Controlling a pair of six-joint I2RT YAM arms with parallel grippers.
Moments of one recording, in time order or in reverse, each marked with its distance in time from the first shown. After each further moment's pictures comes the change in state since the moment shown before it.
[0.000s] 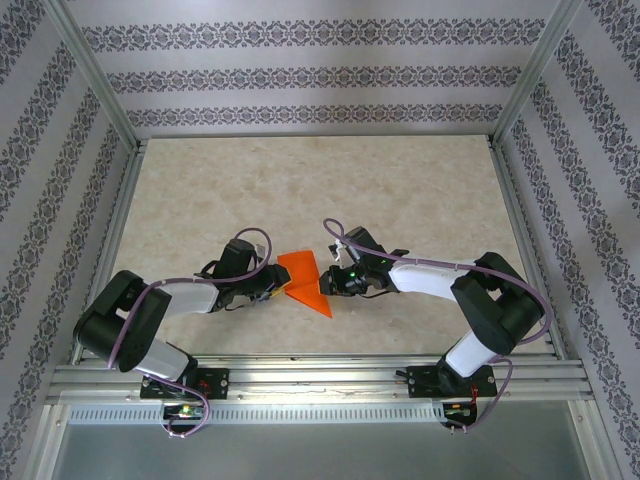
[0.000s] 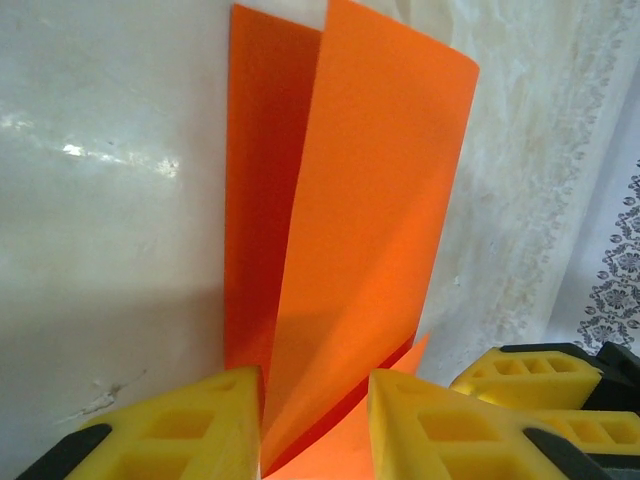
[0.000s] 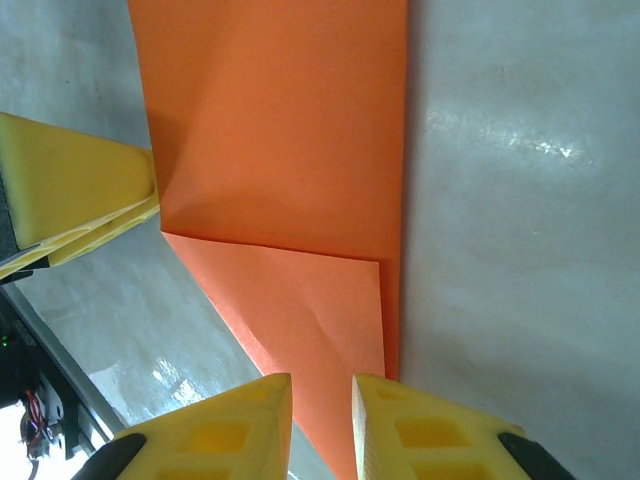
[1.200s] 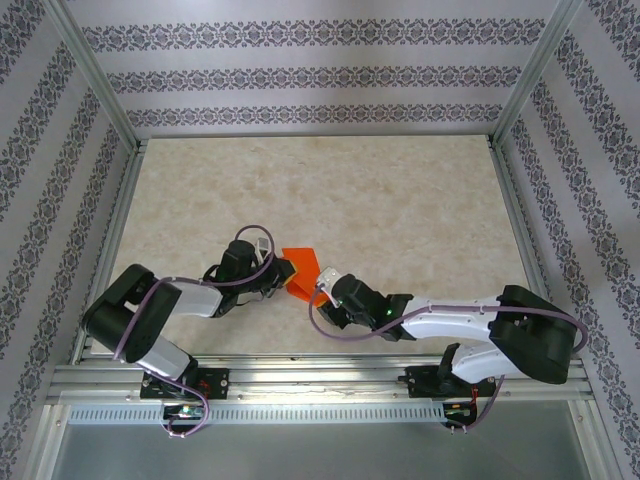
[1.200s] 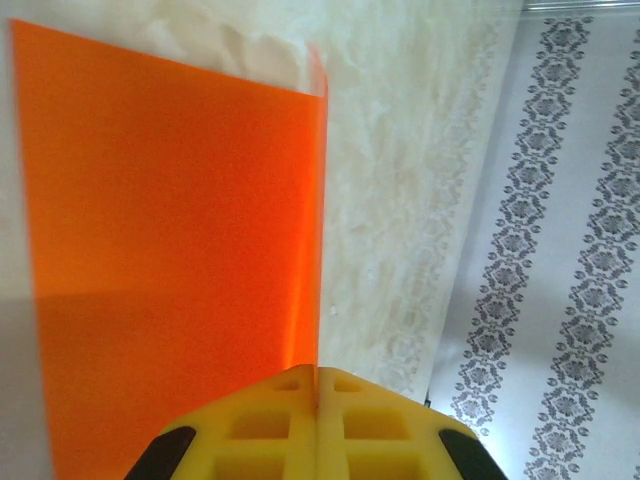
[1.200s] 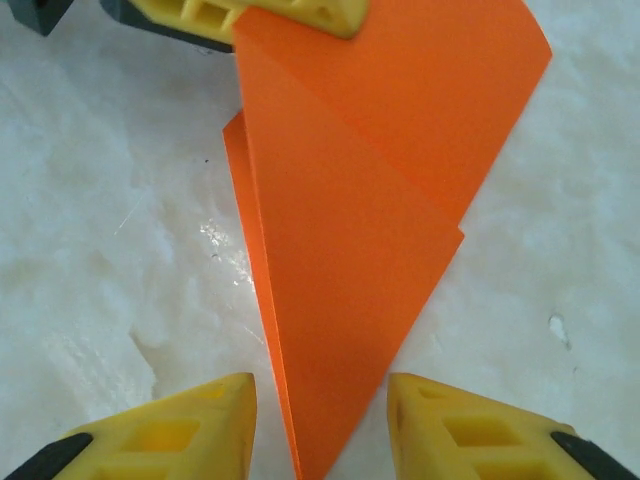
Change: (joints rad) left arm -0.050 0.045 -0.047 0.357 -0.026 -0.203; right arm 0.374 -0.237 -0.249 0.218 0.650 -0.522
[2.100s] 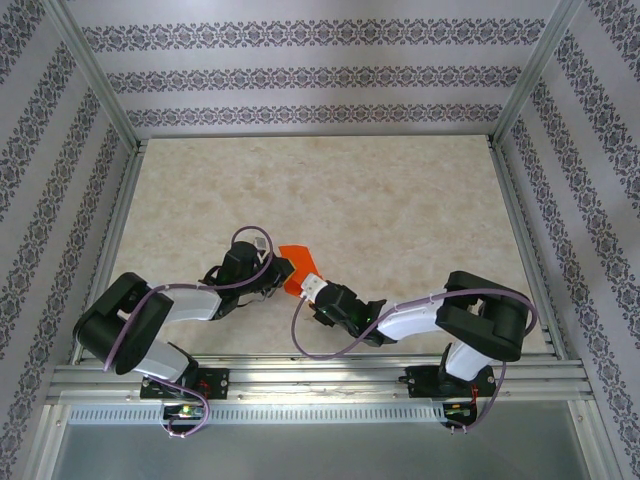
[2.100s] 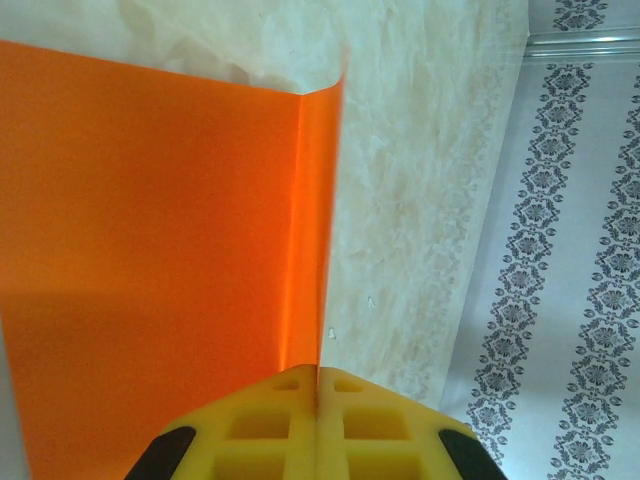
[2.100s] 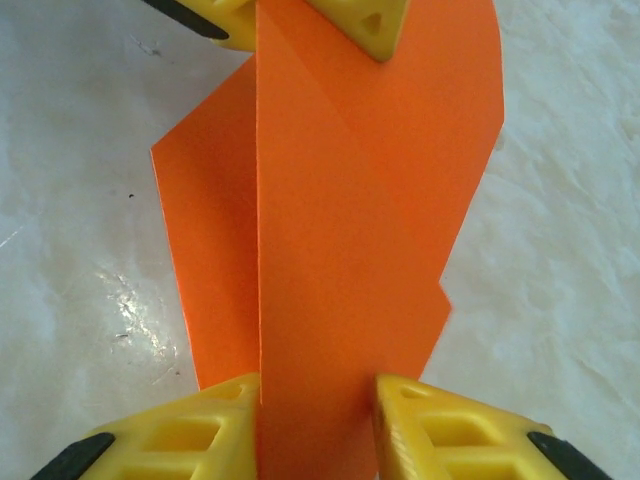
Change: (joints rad) left arm -0.030 -0.050 0.005 -0.076 -0.109 -0.024; right arm 0.058 0.260 0.024 0.270 0.224 -0.202
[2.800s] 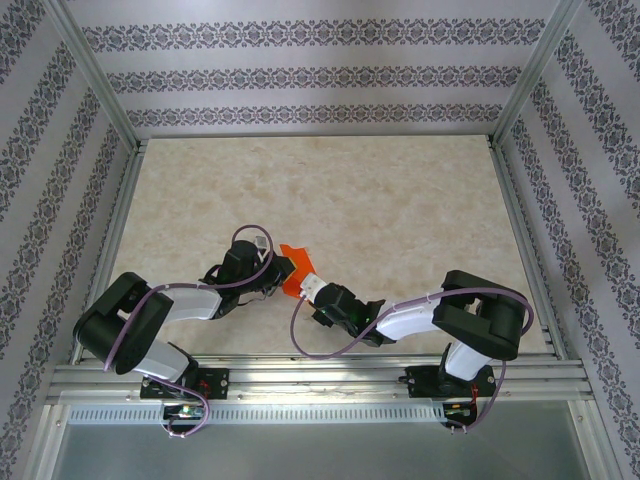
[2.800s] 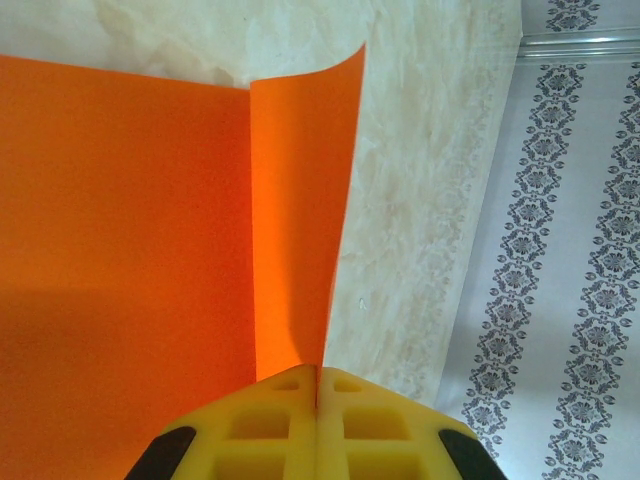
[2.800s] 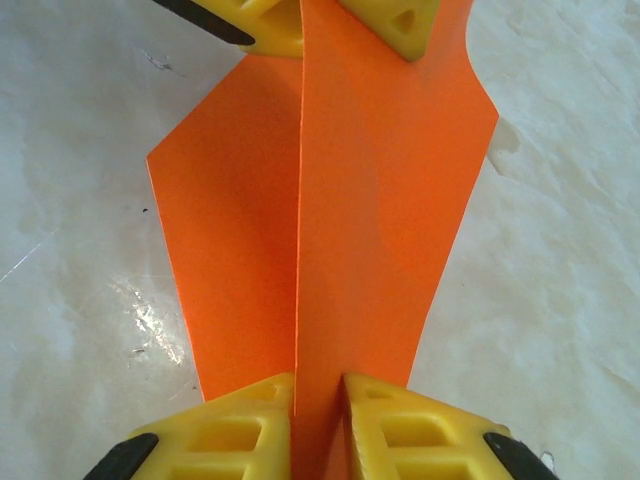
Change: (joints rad) left arm 0.000 0.000 0.010 0.000 0.002 -0.002; right arm 0.000 0.010 0.000 0.023 -0.019 0.034
